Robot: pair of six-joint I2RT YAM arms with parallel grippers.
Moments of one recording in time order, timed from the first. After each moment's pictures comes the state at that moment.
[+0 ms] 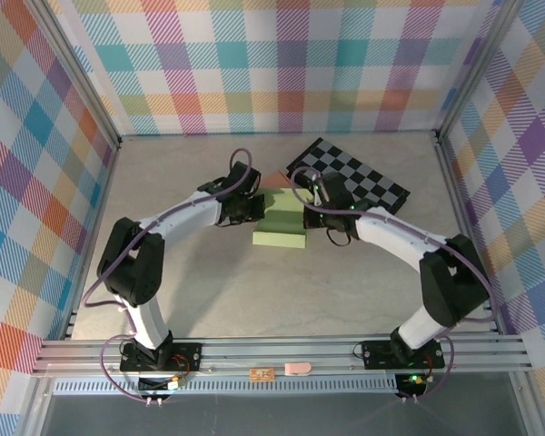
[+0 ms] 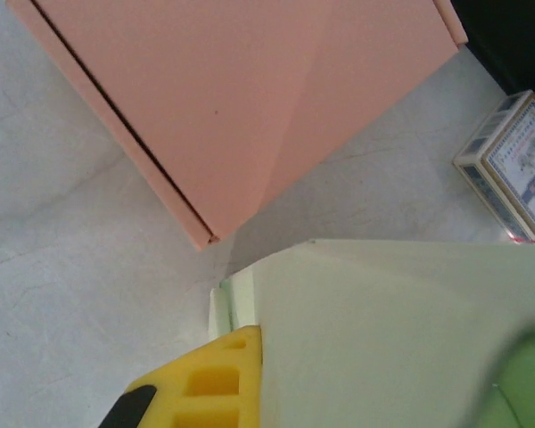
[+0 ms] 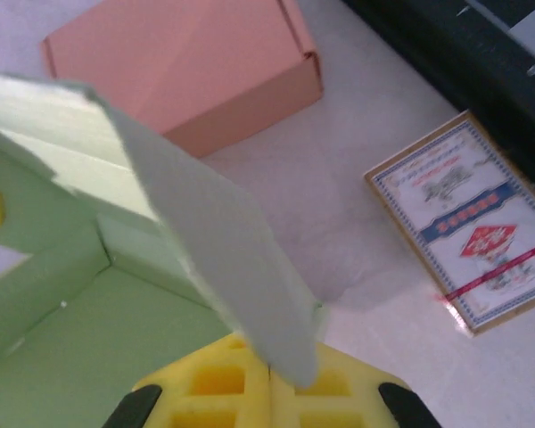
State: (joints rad) left arm -0.55 1.71 1.19 -0.42 0.04 -0.56; right arm 0.58 1.52 0.97 -0.27 -0.03 0.40
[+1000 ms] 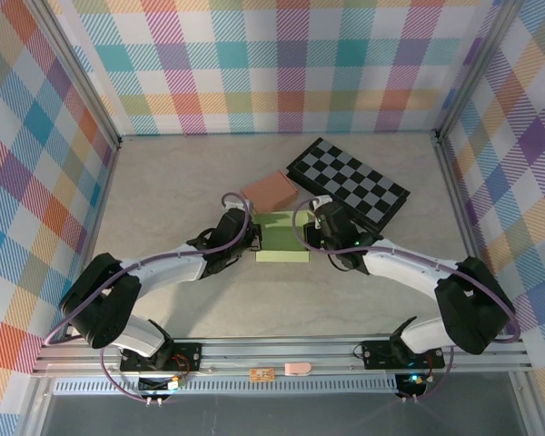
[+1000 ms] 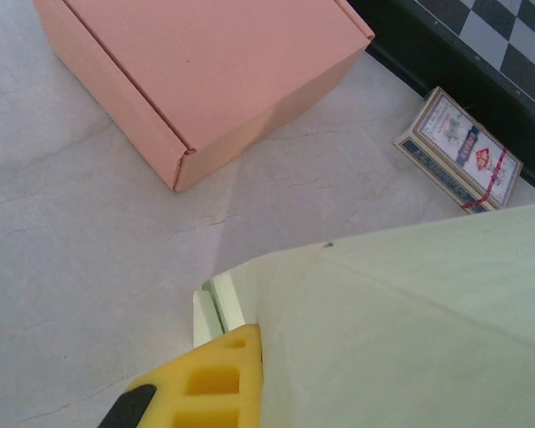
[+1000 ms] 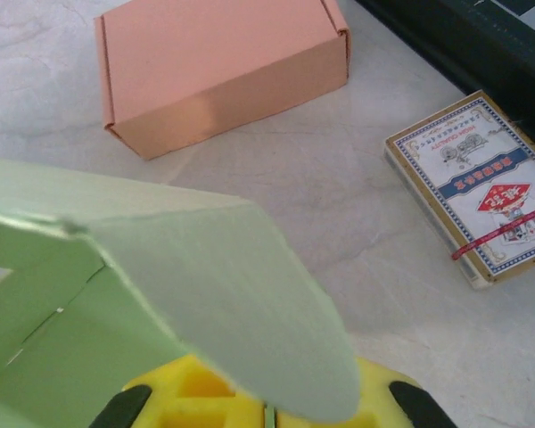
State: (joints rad) left arm -0.71 1.46 0.70 0.09 -0.16 -0.60; right arm 0.71 1.38 0.73 -0.06 0.12 0.40
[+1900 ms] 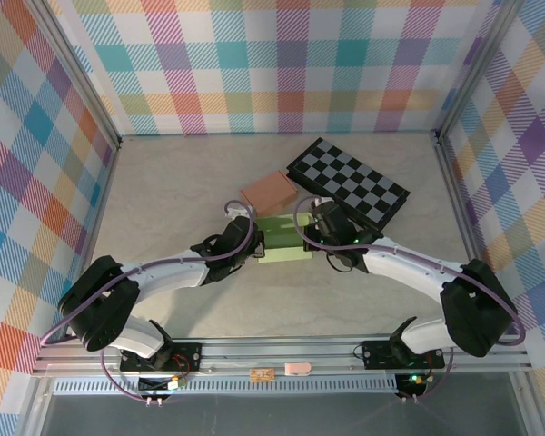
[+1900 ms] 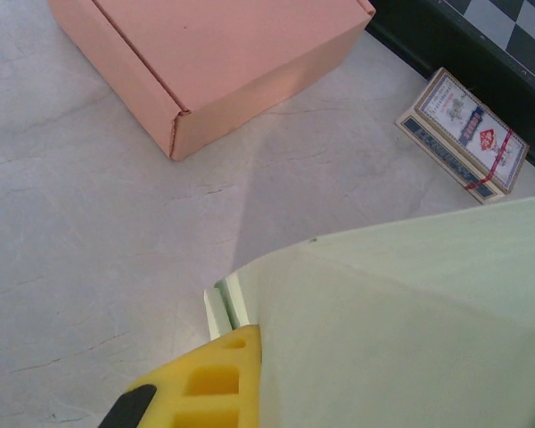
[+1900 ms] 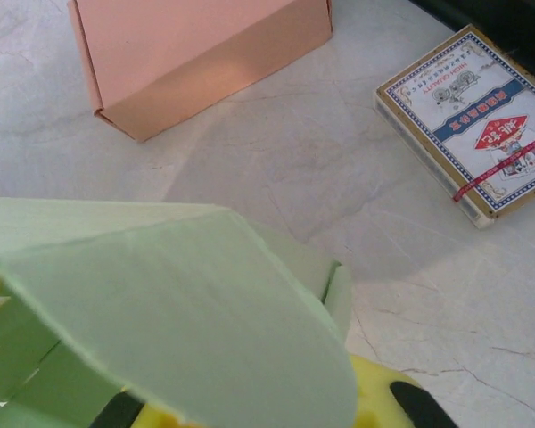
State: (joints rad) left arm -0.78 1.45 0.70 0.05 -0.24 -0.65; right arm 0.73 1.37 0.79 -0.22 0.13 0.55
